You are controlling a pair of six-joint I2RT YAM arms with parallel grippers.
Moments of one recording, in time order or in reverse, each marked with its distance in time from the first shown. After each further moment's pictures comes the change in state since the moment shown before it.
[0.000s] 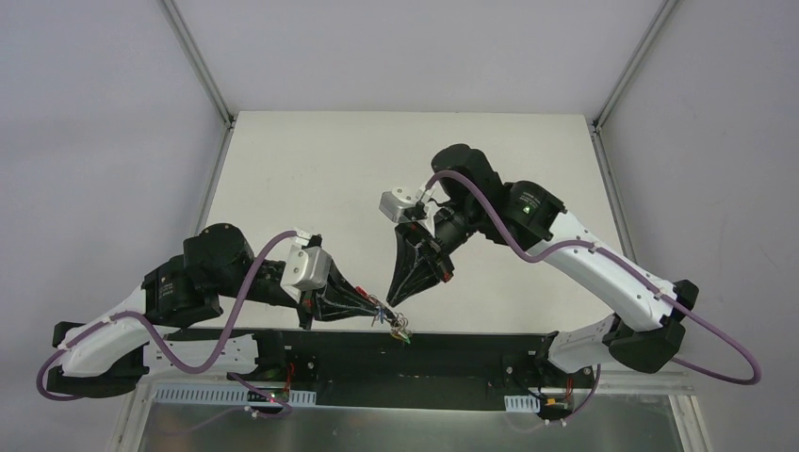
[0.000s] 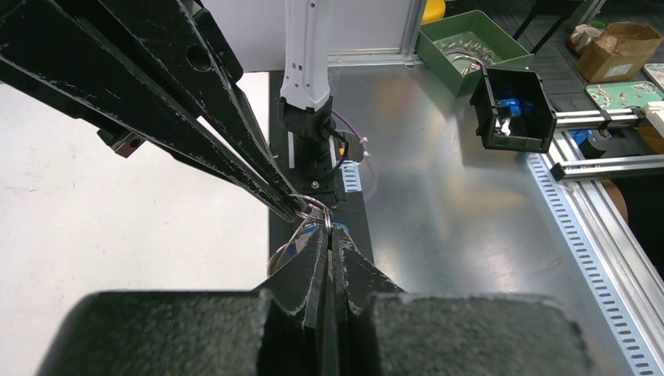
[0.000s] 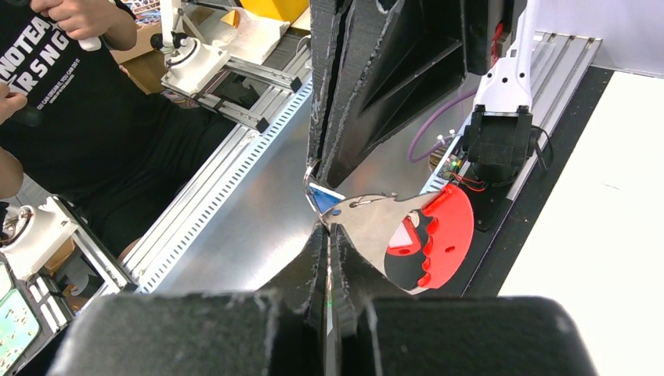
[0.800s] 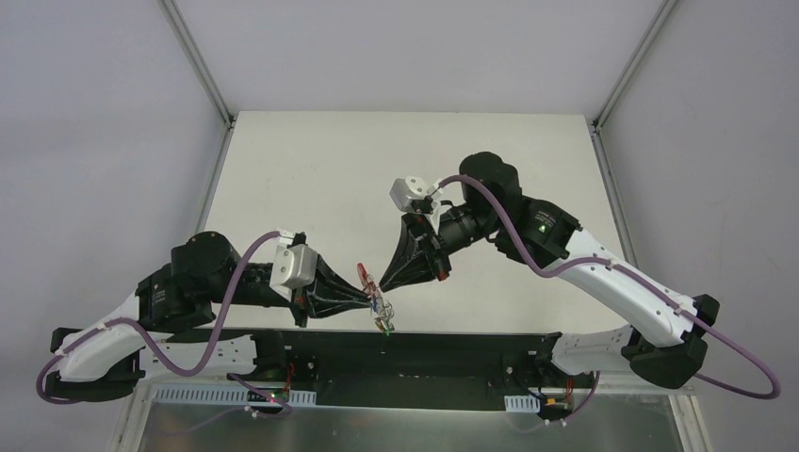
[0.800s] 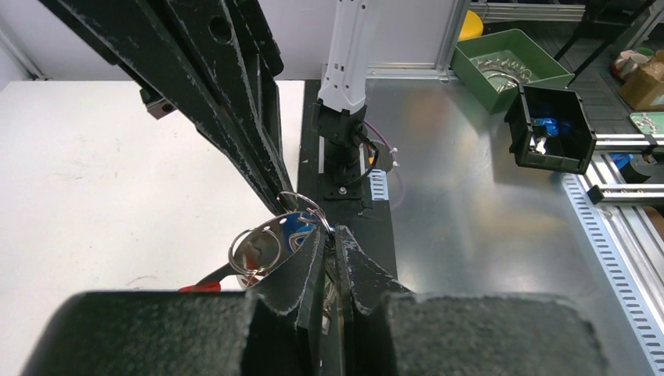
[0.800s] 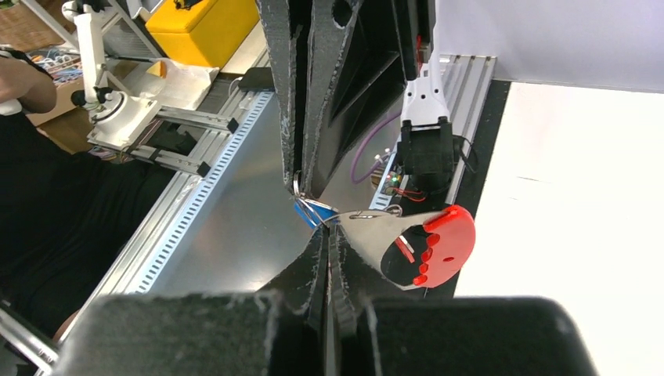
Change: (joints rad) left arm 0.000 -0.071 -0.059 0.030 -0.089 0.004; right arm 0.006 -0.130 -0.183 0.357 0.208 0.266
